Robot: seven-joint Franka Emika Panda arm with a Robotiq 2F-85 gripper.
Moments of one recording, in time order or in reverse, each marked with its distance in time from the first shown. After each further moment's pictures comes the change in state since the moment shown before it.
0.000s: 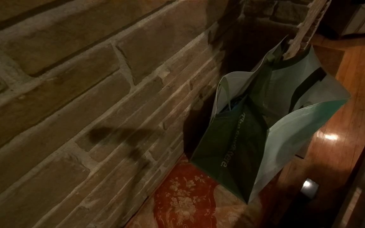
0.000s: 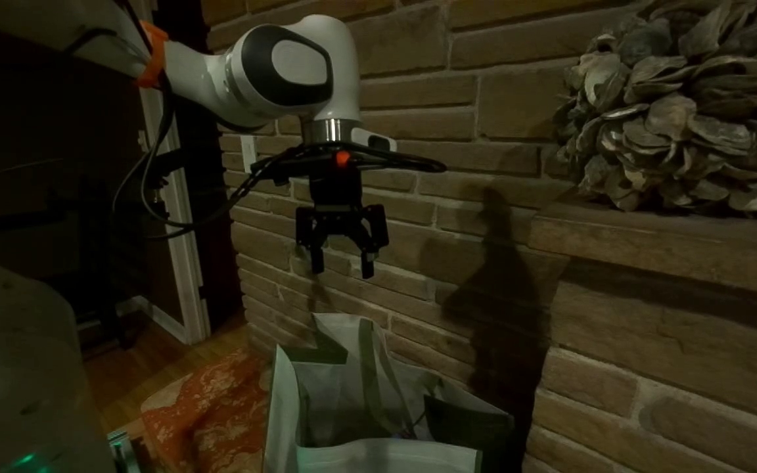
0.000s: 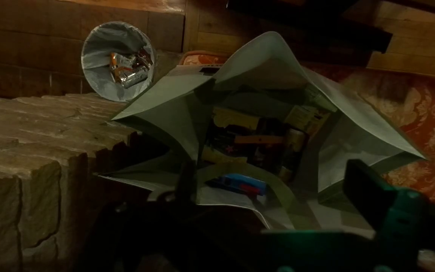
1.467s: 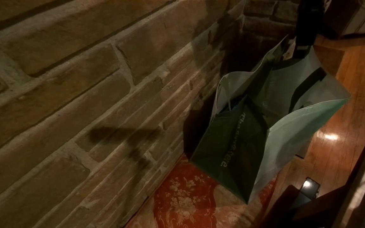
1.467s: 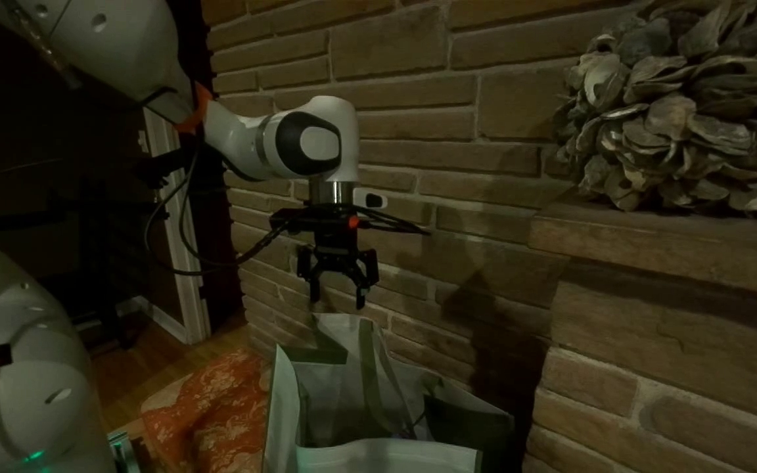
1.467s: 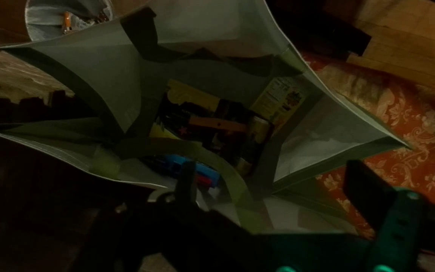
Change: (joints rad) arm 0.108 0.210 0.017 -0.051 0.066 0.224 -0.001
